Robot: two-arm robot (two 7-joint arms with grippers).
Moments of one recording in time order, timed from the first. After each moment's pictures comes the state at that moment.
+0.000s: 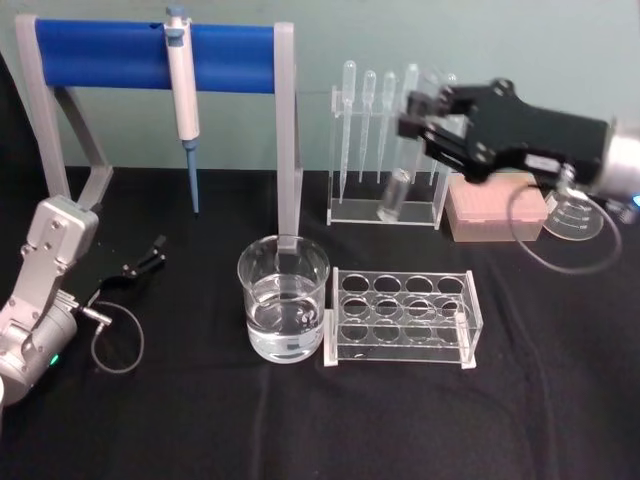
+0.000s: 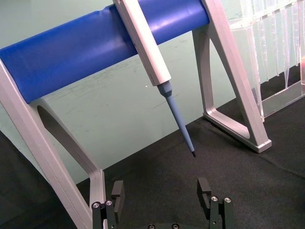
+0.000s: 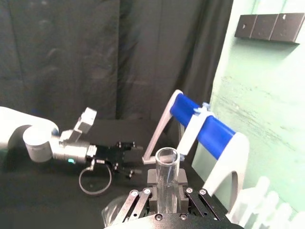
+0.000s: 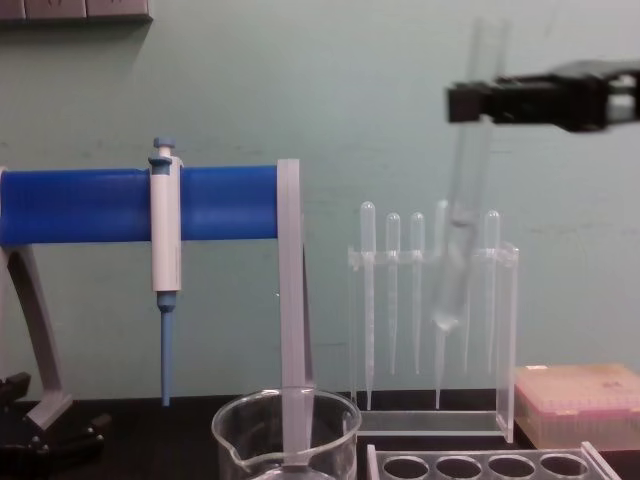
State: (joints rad) left arm -0.20 0.60 0.45 -1.41 -0.25 -0.12 0.03; right arm 0.59 0.76 -0.52 -1.63 0.72 0.08 0.77
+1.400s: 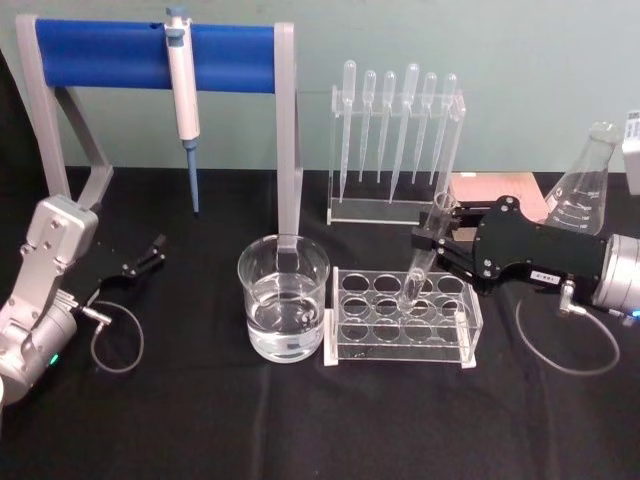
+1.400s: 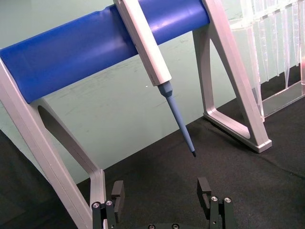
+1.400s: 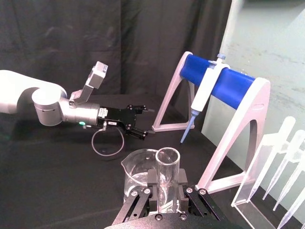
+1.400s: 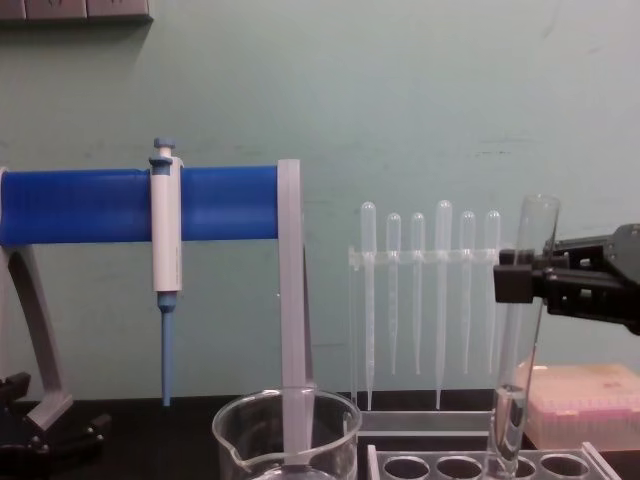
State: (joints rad) left arm -0.20 0.60 0.45 -1.41 -0.25 -0.12 0.03; right arm 0.36 0.78 -0.48 -1.64 0.64 -0.04 0.76
